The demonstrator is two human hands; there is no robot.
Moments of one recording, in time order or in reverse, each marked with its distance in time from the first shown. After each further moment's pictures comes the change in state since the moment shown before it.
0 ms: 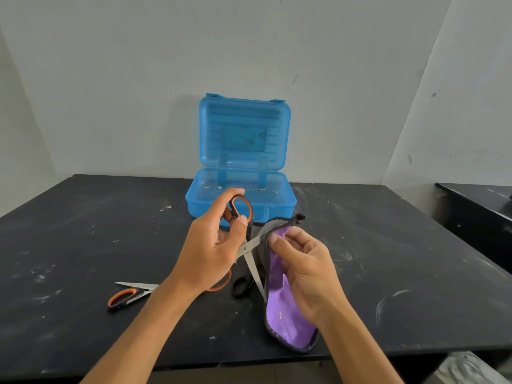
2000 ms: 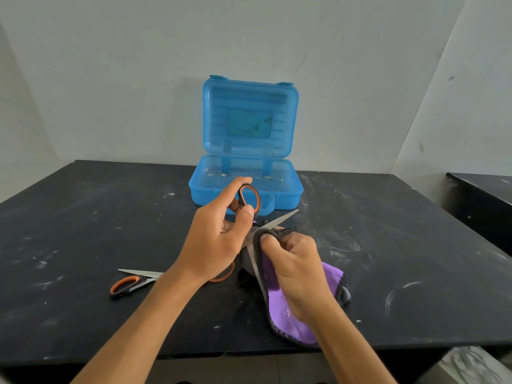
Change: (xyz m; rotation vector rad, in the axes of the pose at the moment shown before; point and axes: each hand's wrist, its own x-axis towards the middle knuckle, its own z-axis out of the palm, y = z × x) left_hand 0.000 -0.006 0.002 0.011 -0.003 -0.022; right_hand -0.005 0.017 0.019 -0.373 -0.025 0.001
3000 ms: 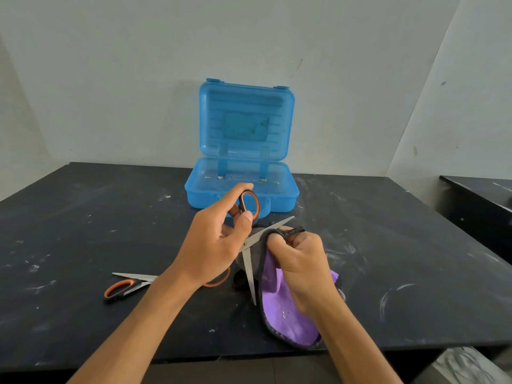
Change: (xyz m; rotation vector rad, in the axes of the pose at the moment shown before) left_hand 0.002 0.000 0.001 0.026 -0.054 0.004; right_hand 0.009 -0.001 -0.014 -0.089 0.075 -0.044
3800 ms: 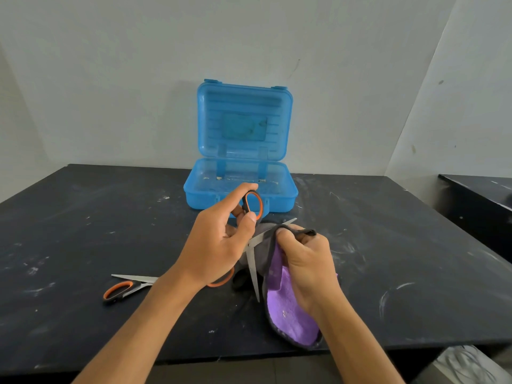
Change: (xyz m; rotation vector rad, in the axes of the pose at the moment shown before) left_hand 0.001 0.004 0.005 -0.014 -0.009 -0.002; right_hand 0.008 0.010 -0.008 0.147 0.069 0.022
